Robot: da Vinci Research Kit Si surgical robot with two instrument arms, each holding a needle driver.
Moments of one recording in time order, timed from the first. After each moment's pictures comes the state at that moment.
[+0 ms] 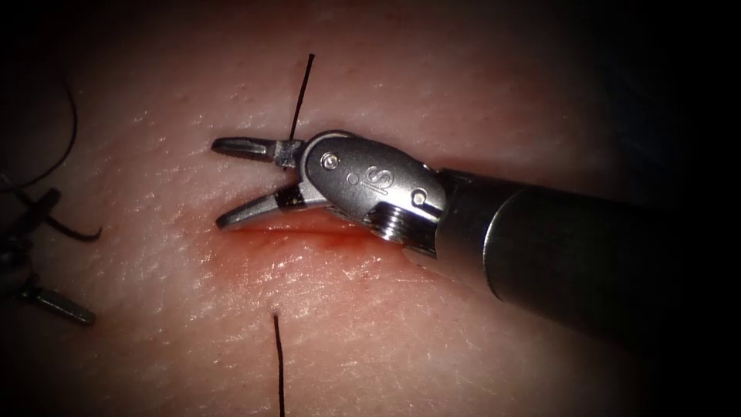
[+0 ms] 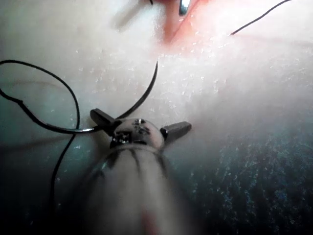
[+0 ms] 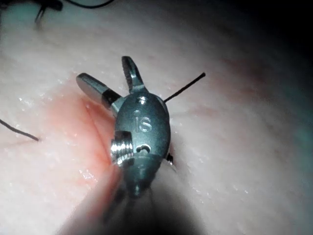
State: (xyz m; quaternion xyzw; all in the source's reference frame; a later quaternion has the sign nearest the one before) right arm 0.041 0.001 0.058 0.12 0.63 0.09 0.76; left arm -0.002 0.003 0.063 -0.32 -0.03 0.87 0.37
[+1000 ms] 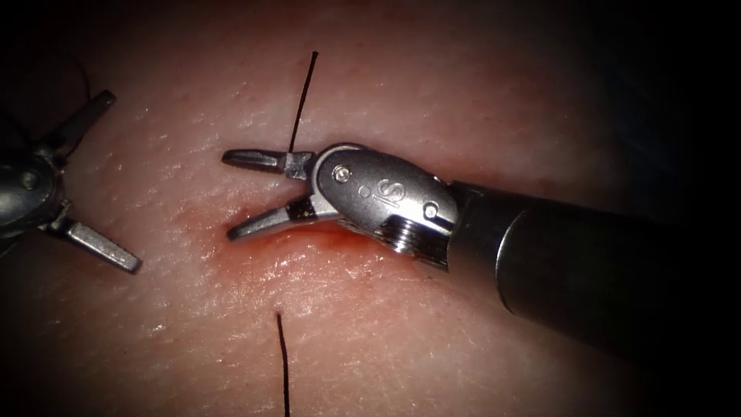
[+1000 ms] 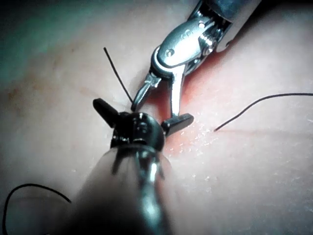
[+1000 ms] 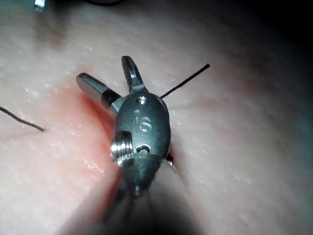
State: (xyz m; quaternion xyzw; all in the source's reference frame) right arm 0.039 0.000 0.058 0.12 0.63 0.08 0.76; left arm -0.014 0.015 0.053 -0.48 -0.04 0.83 0.27
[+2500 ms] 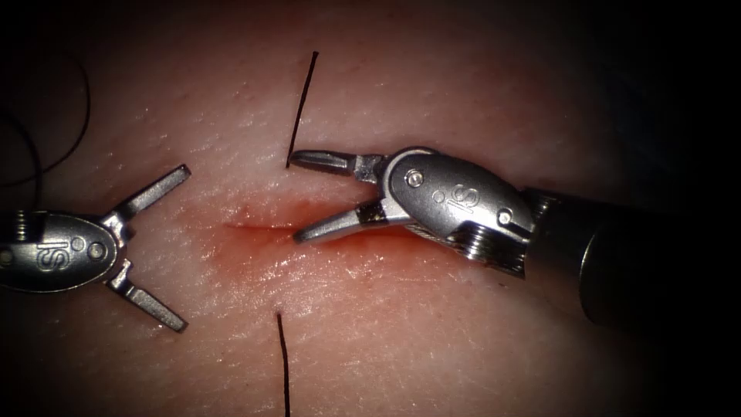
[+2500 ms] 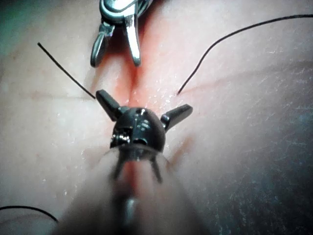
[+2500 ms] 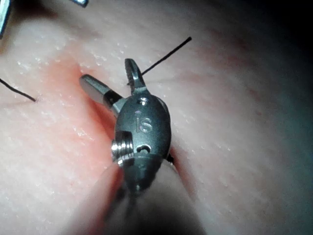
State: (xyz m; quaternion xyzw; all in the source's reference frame) right arm 0.034 0.000 0.057 0.10 0.62 0.11 0.77; left arm -0.016 0.008 0.056 -0.48 0.00 0.87 0.13
